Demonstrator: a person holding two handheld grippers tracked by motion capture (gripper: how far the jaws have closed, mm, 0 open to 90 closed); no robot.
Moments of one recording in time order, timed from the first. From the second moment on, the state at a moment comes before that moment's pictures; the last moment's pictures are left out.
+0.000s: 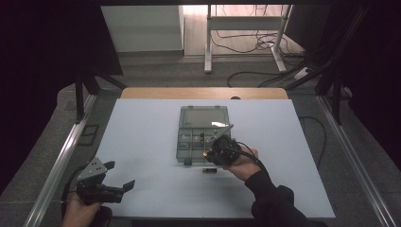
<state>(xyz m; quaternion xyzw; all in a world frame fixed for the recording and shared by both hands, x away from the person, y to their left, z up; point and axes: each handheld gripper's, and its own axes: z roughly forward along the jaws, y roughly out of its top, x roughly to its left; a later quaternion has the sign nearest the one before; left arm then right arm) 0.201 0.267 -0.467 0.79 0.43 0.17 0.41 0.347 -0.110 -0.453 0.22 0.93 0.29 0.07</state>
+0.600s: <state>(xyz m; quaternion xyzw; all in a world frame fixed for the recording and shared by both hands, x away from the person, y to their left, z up) 0.201 0.269 -0.467 0.79 0.43 0.17 0.41 0.383 -0.088 -0.445 0.26 0.91 0.30 0.09</state>
